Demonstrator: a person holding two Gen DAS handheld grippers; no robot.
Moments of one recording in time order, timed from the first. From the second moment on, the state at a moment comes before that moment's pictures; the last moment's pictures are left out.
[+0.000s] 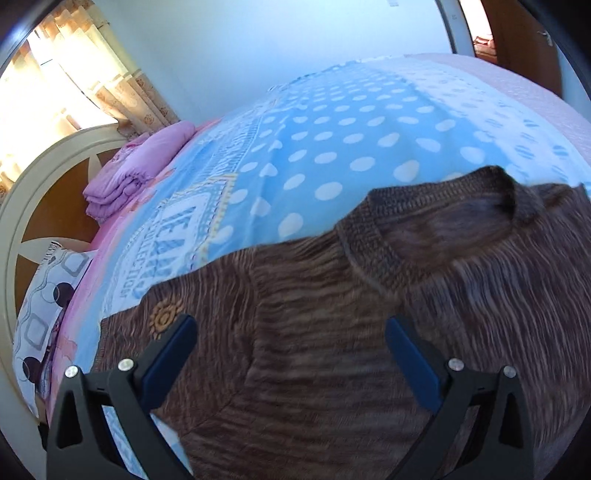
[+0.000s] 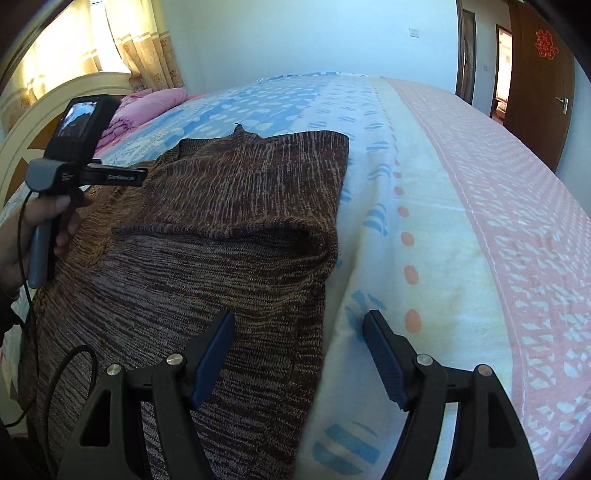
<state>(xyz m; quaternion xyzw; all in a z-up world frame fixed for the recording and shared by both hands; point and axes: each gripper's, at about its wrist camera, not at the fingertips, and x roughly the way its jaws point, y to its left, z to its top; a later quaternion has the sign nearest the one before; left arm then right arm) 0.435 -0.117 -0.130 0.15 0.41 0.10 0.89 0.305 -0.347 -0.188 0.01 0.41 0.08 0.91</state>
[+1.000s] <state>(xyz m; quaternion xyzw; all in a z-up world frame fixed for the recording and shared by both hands) 0.397 -0.132 -0.149 0.11 0.39 0.02 0.92 0.344 -0.345 -0.139 0.01 0.37 0.06 0.92</state>
